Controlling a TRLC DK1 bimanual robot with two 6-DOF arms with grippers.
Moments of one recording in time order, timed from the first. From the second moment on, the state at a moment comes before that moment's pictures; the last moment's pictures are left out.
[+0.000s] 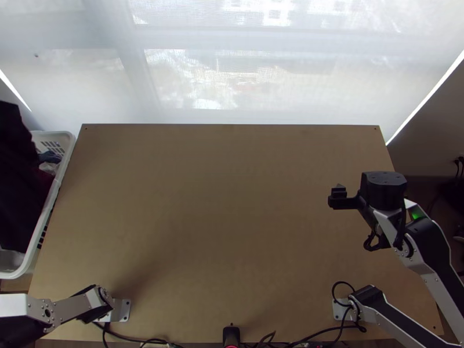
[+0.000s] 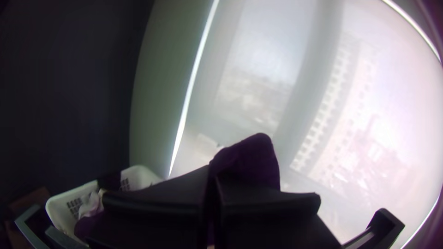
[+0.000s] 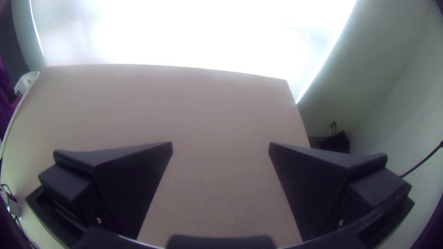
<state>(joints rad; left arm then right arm) 0.59 1.29 1.88 -0.72 0.03 -0.28 0.40 0.93 1.03 -0.79 0.40 0.16</state>
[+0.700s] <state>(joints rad) -0.16 1.28 2.16 -0.65 0.03 -0.35 0.39 0.88 1.04 -0.81 0.41 0.14</state>
